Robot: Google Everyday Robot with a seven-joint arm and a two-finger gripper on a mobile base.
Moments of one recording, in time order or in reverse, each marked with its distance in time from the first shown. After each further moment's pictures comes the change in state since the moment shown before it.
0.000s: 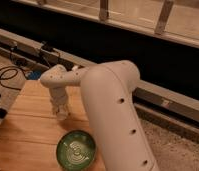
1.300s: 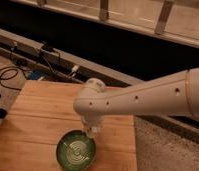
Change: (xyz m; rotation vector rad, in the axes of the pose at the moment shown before) arm 0.196 -0.160 -0.077 0.120 -0.141 -0.069
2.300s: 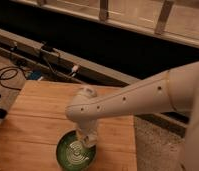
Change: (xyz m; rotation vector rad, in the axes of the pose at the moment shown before) arm 0.010 0.058 0.031 0.008 0.116 -0.204
